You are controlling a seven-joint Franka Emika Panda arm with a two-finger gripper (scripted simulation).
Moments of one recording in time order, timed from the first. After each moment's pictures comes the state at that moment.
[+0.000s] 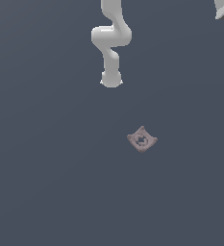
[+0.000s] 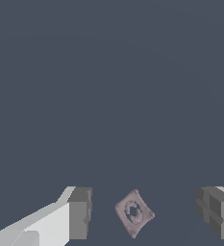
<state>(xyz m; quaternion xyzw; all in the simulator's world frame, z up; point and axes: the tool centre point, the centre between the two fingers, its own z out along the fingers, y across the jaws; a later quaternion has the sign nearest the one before) -0.054 0.281 0.536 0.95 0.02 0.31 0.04</state>
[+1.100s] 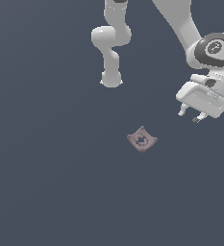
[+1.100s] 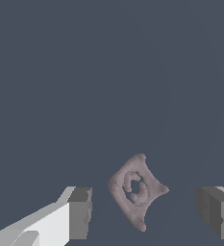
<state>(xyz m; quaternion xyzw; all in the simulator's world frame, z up) -0.024 0.308 0.233 0.96 0.01 0.18 0.22</state>
